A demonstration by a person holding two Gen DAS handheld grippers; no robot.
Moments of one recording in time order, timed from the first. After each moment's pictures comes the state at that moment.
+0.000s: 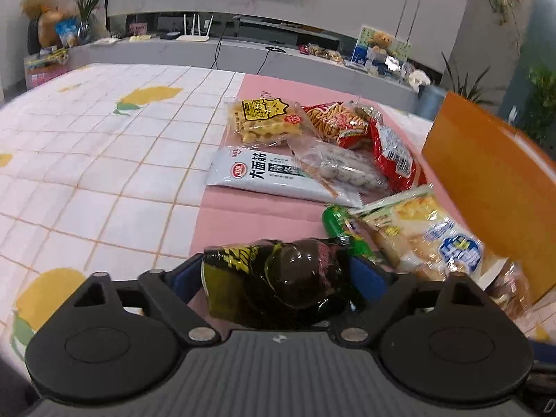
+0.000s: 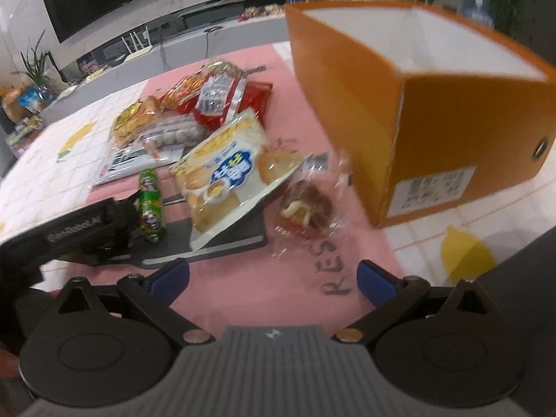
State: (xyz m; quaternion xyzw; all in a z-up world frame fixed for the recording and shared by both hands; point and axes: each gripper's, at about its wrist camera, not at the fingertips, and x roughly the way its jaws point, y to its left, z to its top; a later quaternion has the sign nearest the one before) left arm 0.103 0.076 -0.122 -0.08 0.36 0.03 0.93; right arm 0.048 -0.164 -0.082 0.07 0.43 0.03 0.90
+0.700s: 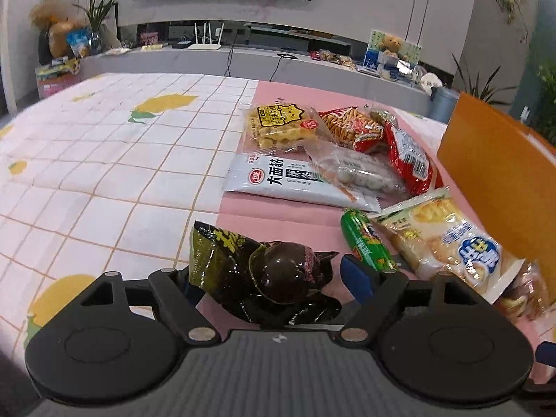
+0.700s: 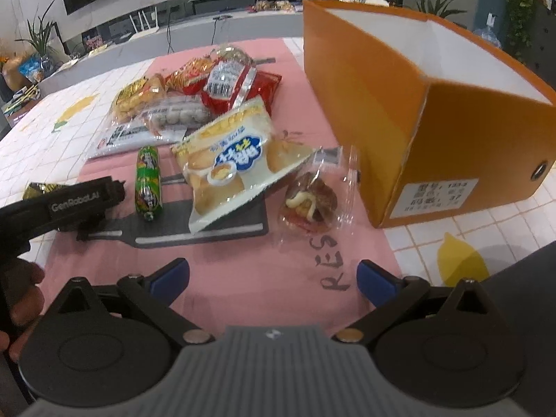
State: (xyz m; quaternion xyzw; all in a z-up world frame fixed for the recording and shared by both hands) left arm 0.101 0.082 -0.122 -0.09 0.35 0.05 0.93; right arm 0.054 -0.152 -0.088 0.03 0.44 0.03 0.90
